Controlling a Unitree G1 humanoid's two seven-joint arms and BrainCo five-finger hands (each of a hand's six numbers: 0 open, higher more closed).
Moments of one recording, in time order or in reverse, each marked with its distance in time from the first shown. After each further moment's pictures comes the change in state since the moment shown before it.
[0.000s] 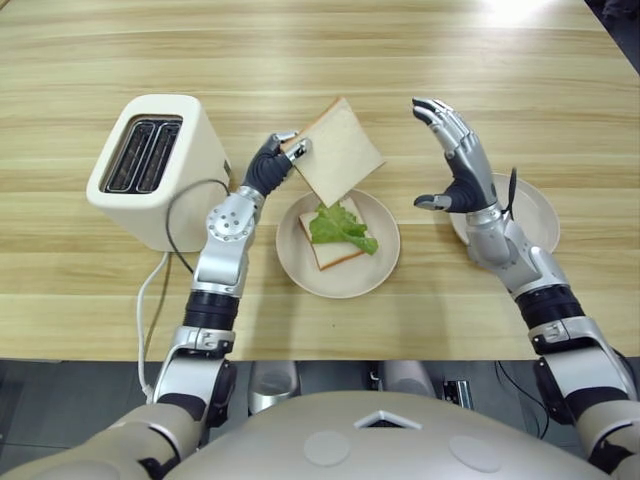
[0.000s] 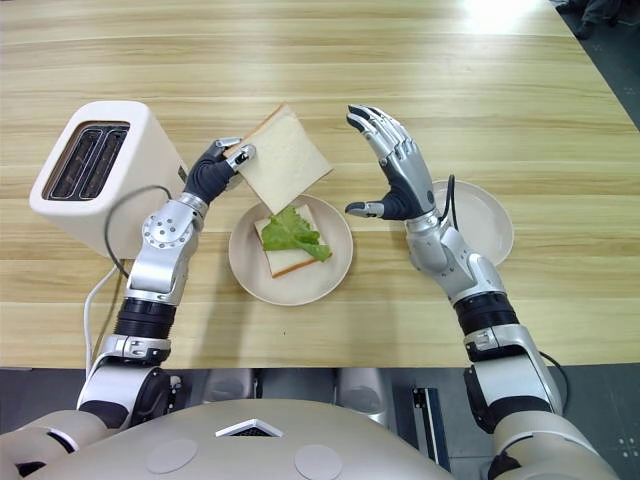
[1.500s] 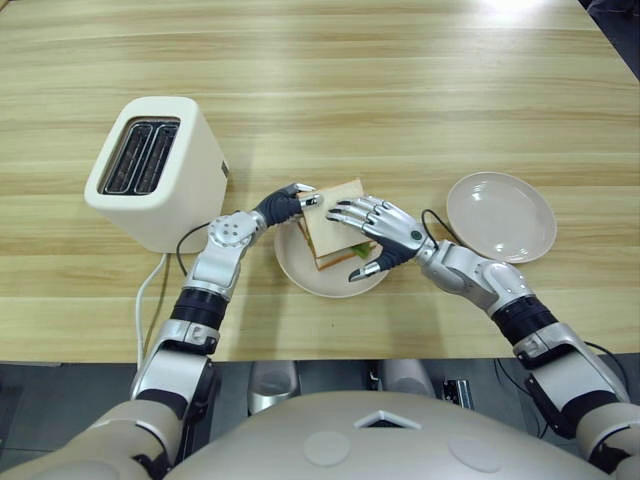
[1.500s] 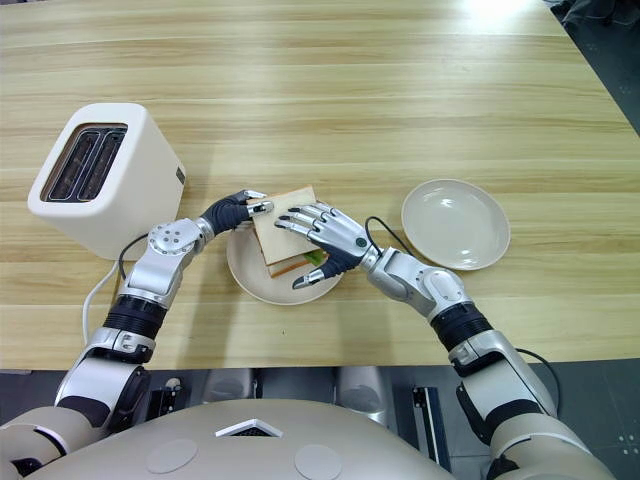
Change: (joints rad) left arm -0.029 0.142 -0.117 0.193 0.030 -0.005 -0.258; right arm -0.008 -0.005 0.294 0.002 -0.302 0.147 0.191
